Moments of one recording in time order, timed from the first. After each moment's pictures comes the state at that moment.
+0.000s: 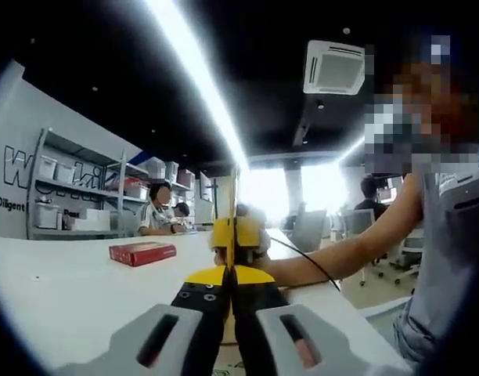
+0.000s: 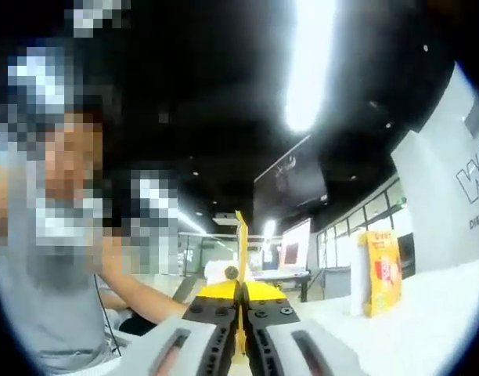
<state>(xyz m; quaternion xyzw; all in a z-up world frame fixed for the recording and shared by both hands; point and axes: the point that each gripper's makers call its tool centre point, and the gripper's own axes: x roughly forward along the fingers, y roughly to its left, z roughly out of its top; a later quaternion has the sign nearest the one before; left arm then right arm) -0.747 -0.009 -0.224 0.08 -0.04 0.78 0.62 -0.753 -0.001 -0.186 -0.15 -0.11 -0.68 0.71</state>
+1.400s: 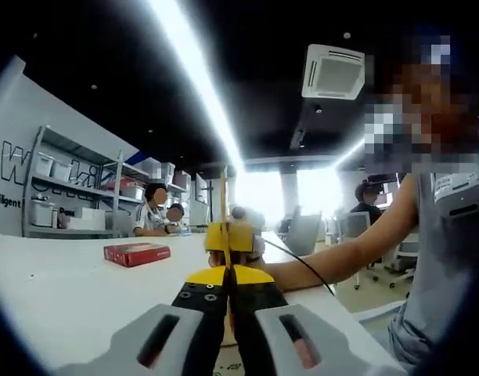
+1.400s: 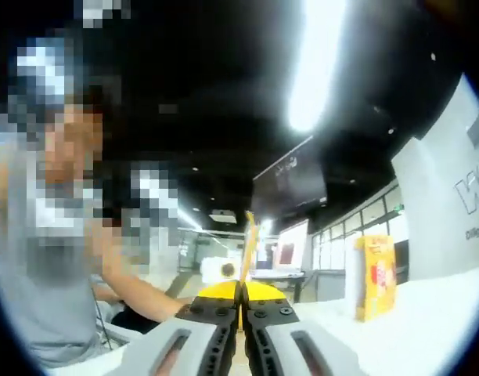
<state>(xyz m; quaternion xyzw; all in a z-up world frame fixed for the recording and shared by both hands) -0.738 -0.007 -0.221 0.09 -0.04 0.77 0.63 -0.759 -0.003 -0.189 -0.16 -0.08 -0.70 0.70</state>
